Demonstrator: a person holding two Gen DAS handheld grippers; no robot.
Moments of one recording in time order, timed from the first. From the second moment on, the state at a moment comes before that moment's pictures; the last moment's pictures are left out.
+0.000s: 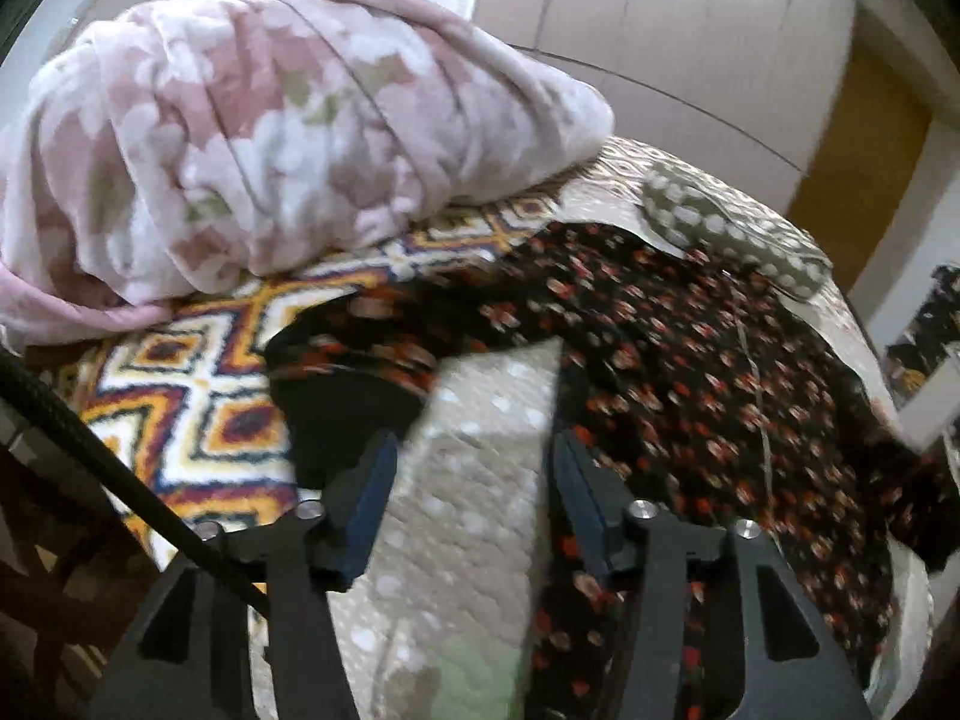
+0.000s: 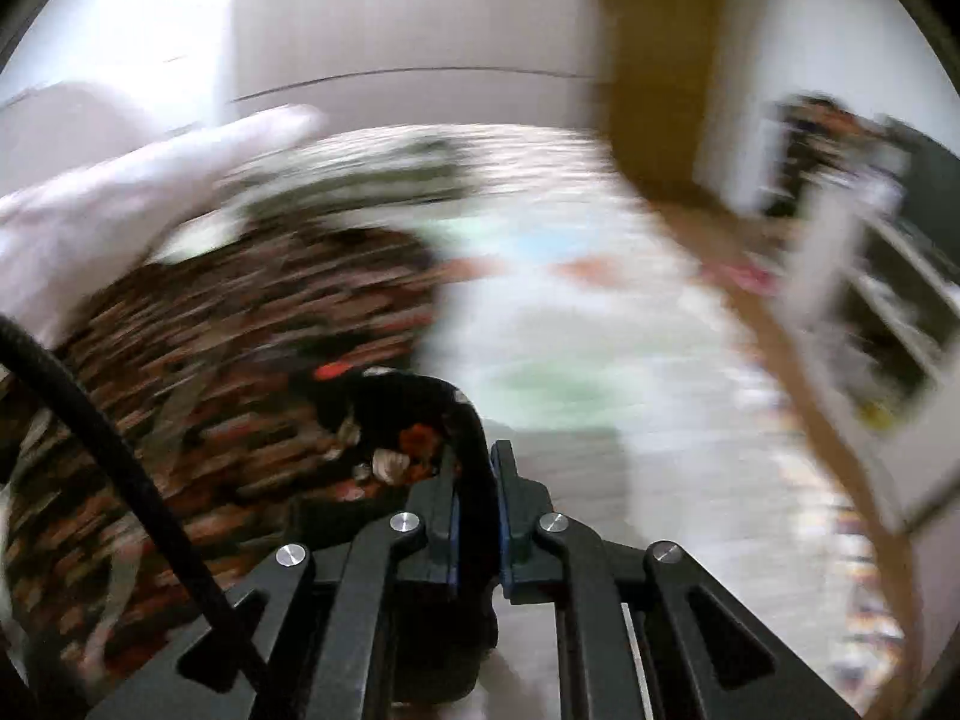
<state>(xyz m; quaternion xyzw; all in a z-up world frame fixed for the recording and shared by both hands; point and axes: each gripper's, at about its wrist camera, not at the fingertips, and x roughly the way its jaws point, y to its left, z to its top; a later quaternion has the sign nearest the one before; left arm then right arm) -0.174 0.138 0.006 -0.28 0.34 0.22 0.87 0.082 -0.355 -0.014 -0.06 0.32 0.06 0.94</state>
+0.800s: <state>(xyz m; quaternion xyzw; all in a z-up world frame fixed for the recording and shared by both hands) -0.173 0.075 -0.036 -0.25 0.47 0.07 0.84 -0.068 -0.384 -0.083 0.12 0.48 0.22 0.84</state>
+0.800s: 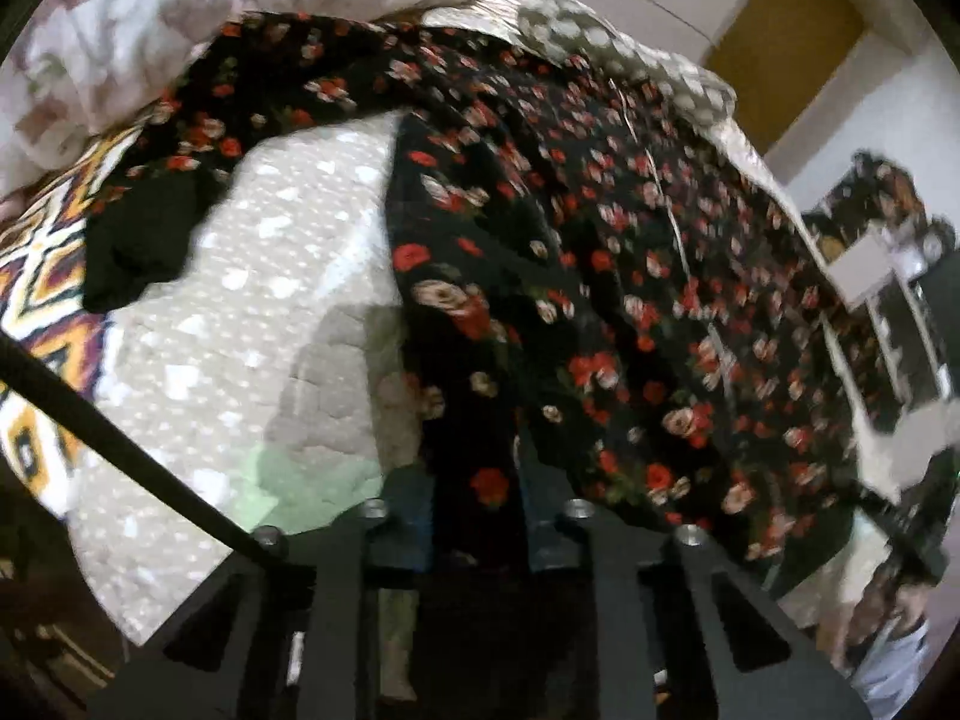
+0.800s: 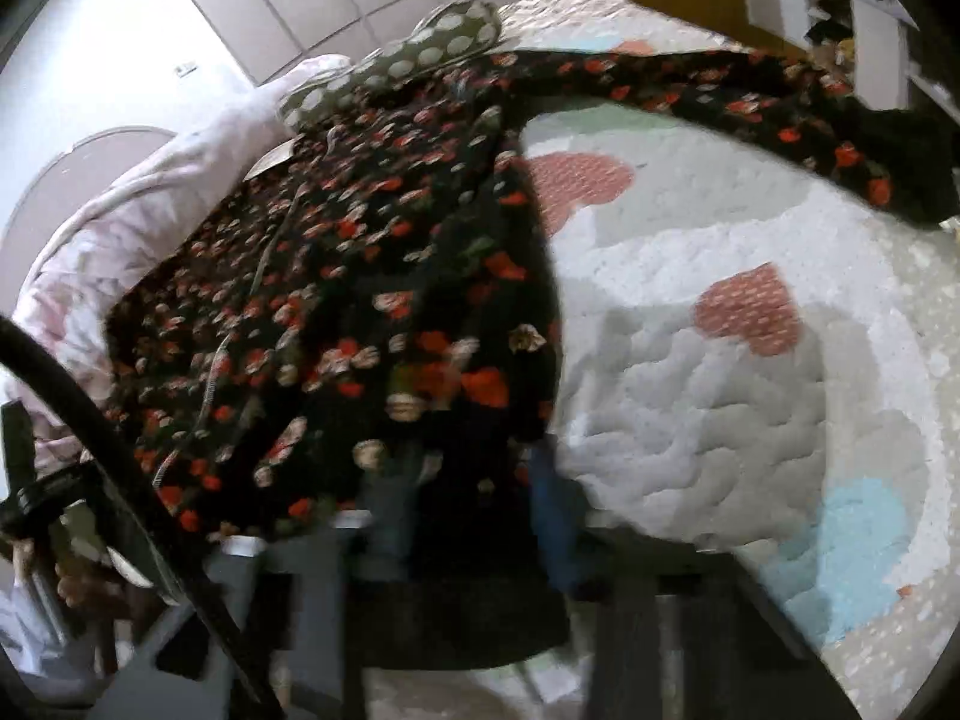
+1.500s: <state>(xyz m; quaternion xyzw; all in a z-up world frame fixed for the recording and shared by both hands) -0.234 0.072 0.041 -0.15 0.36 0.16 0.91 -0.090 -0.441 -0.044 0.09 0.43 0.22 0.87</state>
